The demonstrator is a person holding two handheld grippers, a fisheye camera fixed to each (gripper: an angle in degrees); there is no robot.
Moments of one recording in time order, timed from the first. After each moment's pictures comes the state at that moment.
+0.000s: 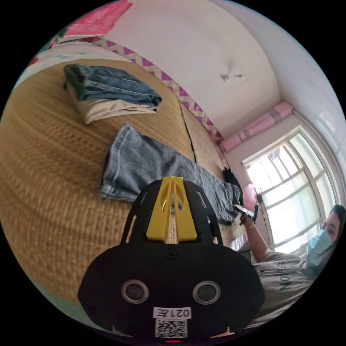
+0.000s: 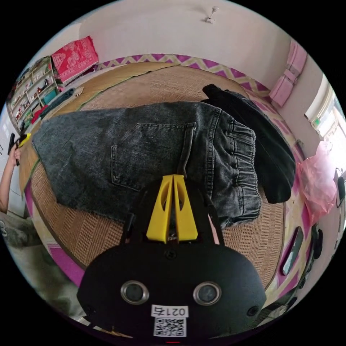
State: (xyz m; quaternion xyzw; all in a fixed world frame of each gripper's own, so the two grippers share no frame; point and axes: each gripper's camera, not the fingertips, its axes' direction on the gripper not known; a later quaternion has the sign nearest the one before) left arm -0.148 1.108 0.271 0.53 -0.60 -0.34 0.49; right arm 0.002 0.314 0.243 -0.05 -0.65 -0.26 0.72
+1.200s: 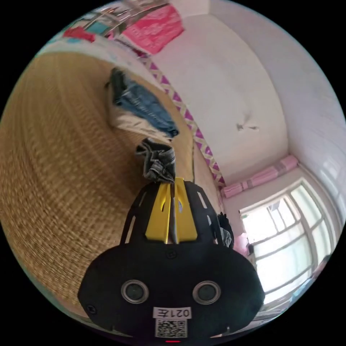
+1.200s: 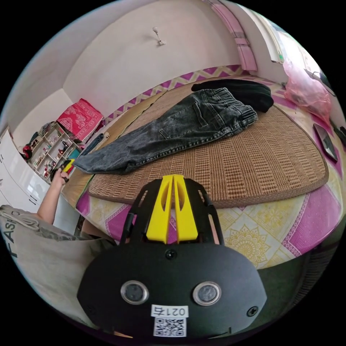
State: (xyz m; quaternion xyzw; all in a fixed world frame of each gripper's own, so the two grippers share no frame) left arm 0.026 0.961 0.244 0.64 -0.60 -0.27 0.38; right arm 0.210 0.470 0.349 -0.11 -0.75 -0.05 0.65
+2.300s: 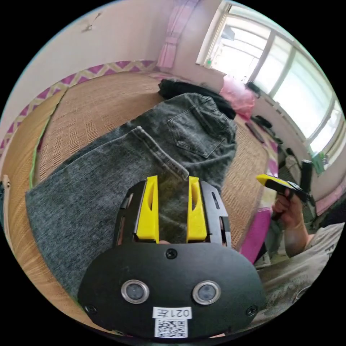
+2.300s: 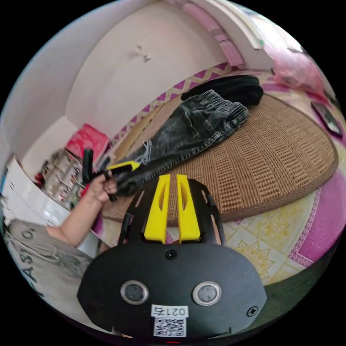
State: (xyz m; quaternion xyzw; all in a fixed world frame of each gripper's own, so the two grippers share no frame) left arm -0.361 0.373 0.315 0.15 -0.66 -0.22 0.70; right arm 0.230 0.456 0.493 -0.15 -0.79 0.07 0.59
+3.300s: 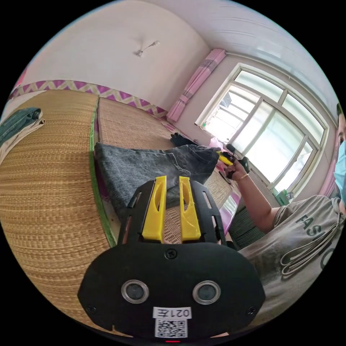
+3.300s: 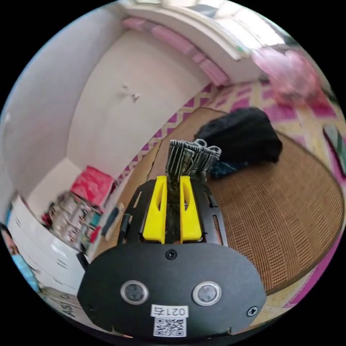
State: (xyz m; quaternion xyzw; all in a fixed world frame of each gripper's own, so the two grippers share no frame) left arm -0.154 0.699 0.305 0.37 -0.63 -0.15 0.67; right arm 0.249 0.192 0.375 -0.11 -0.77 0.17 0.60
